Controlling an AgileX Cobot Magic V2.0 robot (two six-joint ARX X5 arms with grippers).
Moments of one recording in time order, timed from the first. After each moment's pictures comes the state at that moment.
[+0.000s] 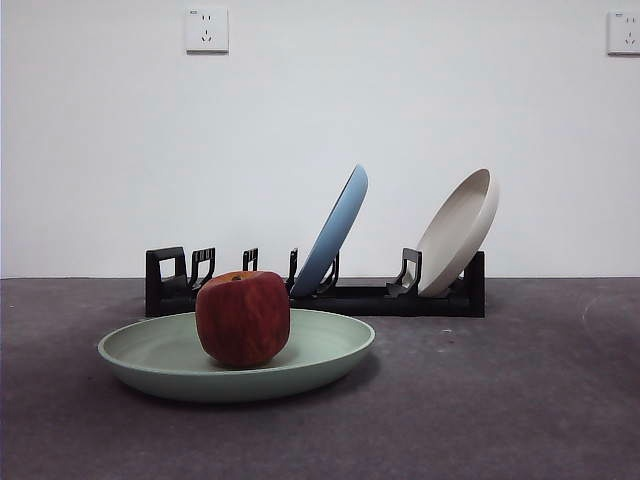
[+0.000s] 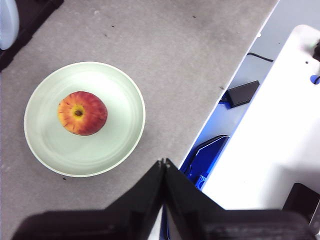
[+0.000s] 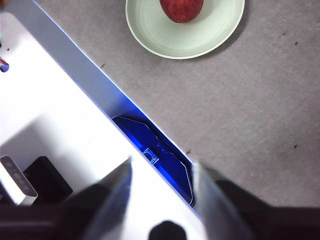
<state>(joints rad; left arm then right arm) -0.99 1.12 1.41 -1.20 -0.03 -0.02 0.83 0.98 1.31 -1.34 -0.10 0.05</state>
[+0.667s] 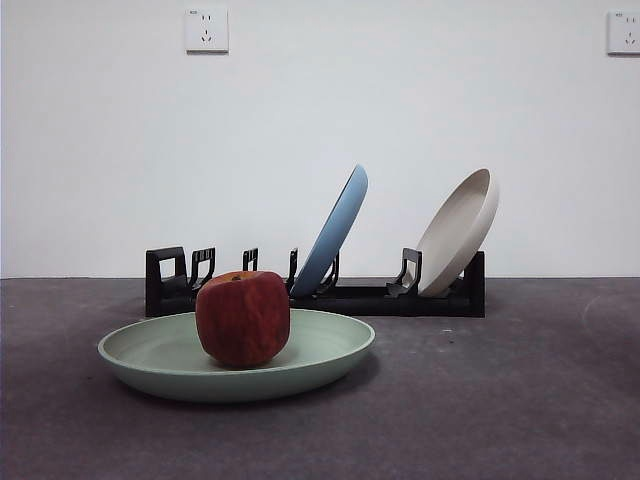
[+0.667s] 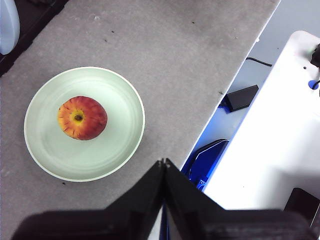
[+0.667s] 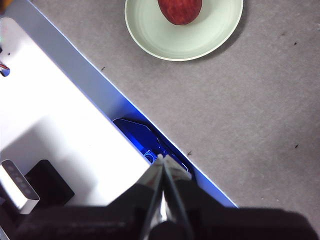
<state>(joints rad) -0.99 1.12 1.41 -1.19 -0.03 -0.03 0.83 0.98 1.31 -1.34 -0.10 0.06</state>
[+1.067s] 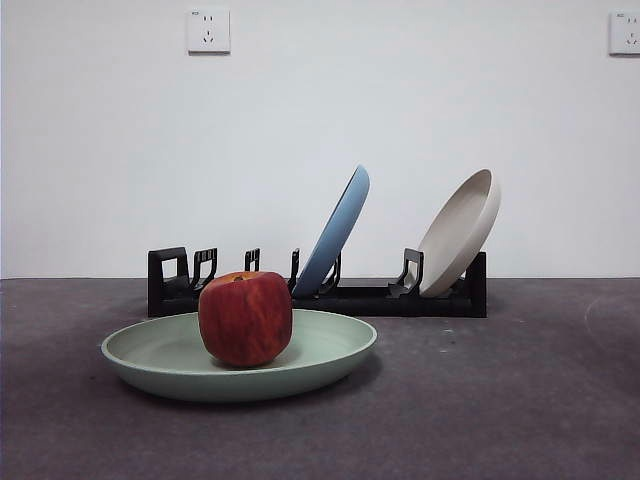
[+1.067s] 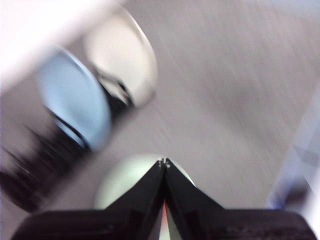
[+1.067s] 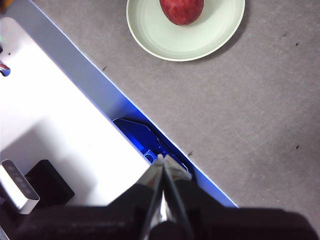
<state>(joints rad) -0.79 1.03 1.41 -0.86 -0.02 0.12 0.83 0.98 1.31 -1.34 -0.10 0.07</state>
